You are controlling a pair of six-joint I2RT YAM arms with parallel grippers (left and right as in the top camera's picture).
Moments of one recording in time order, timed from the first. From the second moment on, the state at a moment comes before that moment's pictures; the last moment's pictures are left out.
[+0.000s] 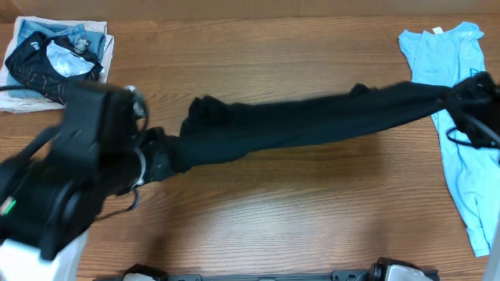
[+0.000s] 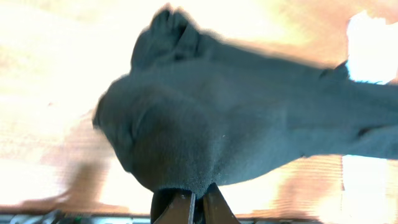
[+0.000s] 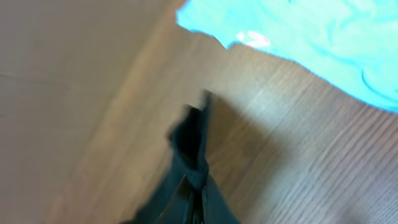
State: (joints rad) left arm -0.31 1.26 1.97 -1.69 0.08 -0.63; right arm -0.22 1.30 1.82 -1.38 0.01 0.79
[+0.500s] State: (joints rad) left arm -0.27 1.45 2.05 -1.29 -0.09 -0.62; right arm -0.22 1.44 1.93 -1.01 -0.15 0.78
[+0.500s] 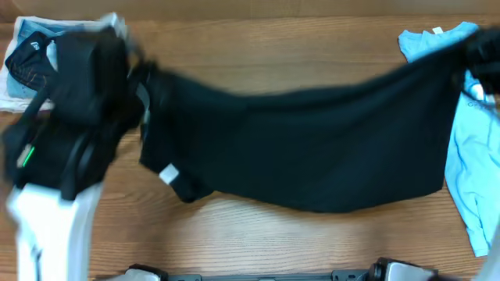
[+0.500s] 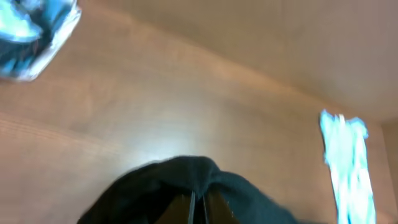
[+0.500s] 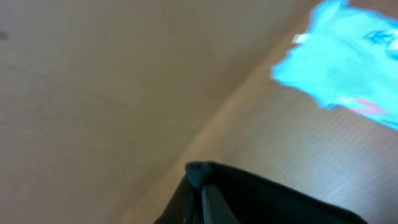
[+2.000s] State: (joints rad) left arm -0.03 1.89 1.78 -1.66 0.11 -0.41; right arm -0.08 1.75 1.76 -1.43 -0.09 0.66
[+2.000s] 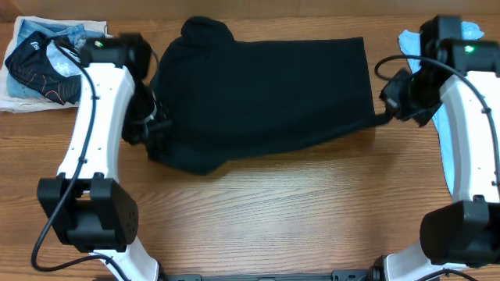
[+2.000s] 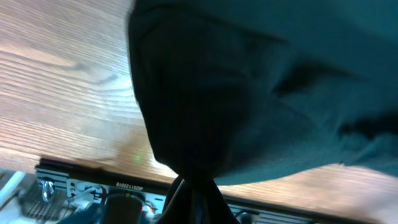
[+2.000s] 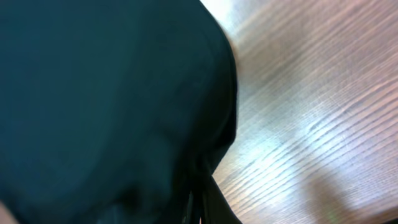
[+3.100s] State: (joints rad) left arm -0.20 1.89 1.26 -1.44 -0.03 -0.52; right arm -0.08 1.75 1.46 -1.28 0.14 0.74
